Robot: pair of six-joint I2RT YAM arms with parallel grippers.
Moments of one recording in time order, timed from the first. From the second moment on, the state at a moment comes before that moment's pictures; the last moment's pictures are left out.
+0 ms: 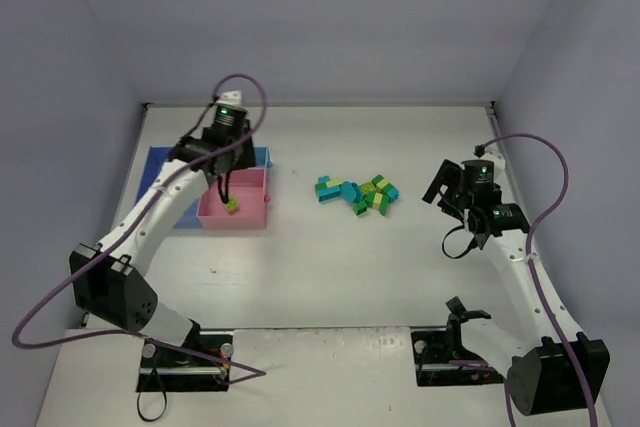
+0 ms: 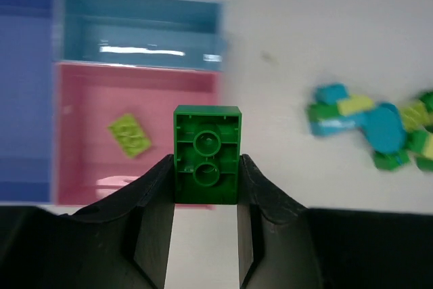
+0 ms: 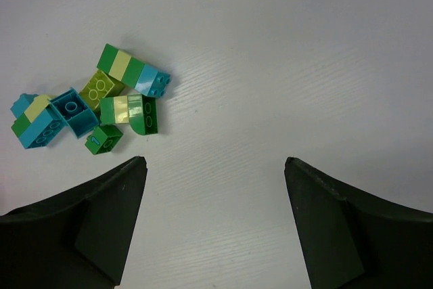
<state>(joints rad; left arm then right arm) -0.50 1.49 1.44 -0.70 -0.26 -0.43 0.10 1.00 0.83 -0.57 0.16 0.52</state>
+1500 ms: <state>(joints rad) -0.88 2.09 1.77 -0.69 -0.08 -0.27 0.11 0.95 0.84 -0.55 0.08 0.47</state>
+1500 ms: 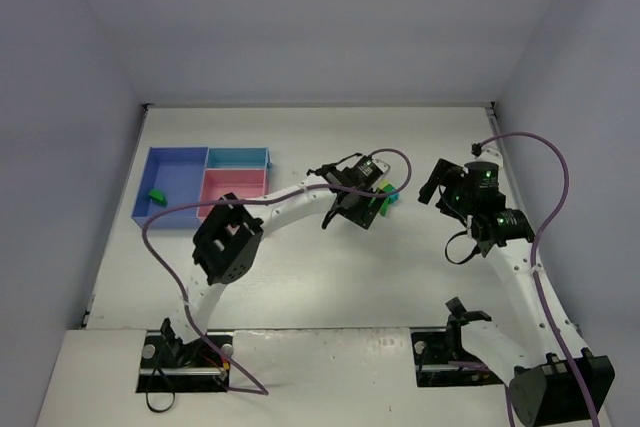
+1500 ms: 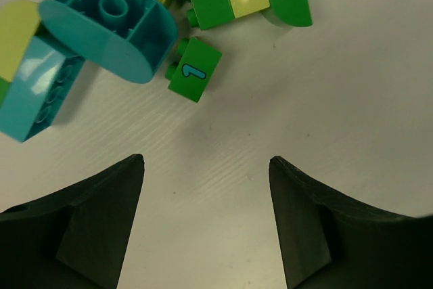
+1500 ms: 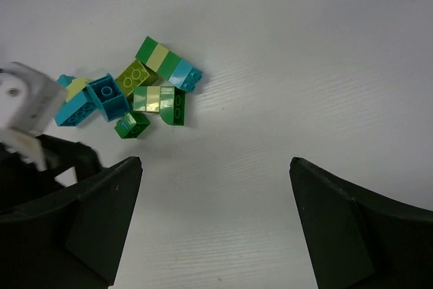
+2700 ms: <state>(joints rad) -0.66 1.76 1.60 -0.74 -0.19 -0.28 0.12 0.96 0.84 -0.55 0.04 0.44</state>
